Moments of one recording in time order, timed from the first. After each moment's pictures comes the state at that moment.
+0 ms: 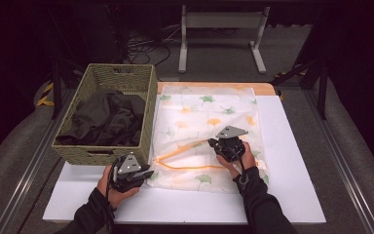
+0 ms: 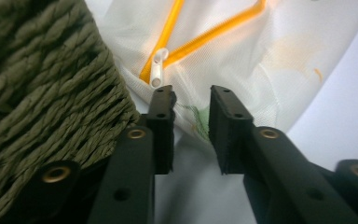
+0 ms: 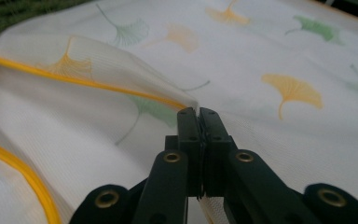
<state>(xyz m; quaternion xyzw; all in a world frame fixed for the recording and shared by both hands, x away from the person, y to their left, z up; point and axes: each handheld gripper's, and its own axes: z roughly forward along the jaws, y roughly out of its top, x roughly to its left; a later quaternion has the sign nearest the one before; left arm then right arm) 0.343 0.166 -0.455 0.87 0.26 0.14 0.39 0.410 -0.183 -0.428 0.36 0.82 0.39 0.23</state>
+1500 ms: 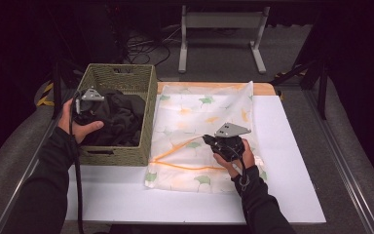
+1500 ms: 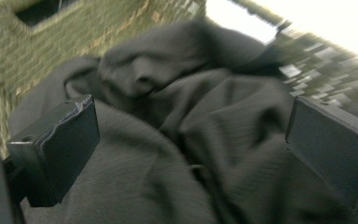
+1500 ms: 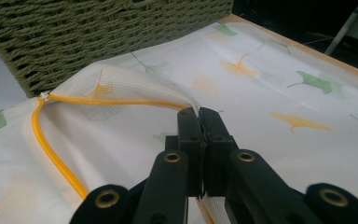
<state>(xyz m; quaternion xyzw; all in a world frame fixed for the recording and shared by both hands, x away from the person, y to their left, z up) 0.477 0.255 -0.346 0.85 0.36 0.22 0.32 0.393 -0.171 -0.397 0.32 0.81 0.43 0.23</state>
